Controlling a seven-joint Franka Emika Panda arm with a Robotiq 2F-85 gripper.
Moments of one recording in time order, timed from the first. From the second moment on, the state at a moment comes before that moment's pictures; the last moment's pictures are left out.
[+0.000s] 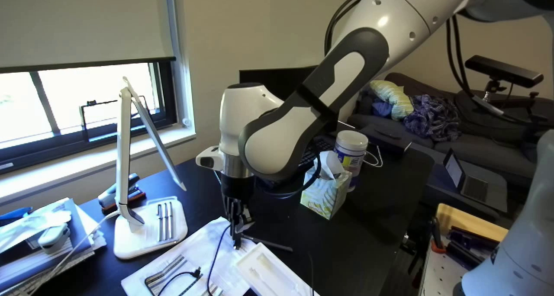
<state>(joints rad) 0.20 0.46 0.23 -2.08 0.05 2.53 -0.82</state>
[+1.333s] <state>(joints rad) 0.18 0.21 0.33 -2.28 0.06 2.71 -0.36</state>
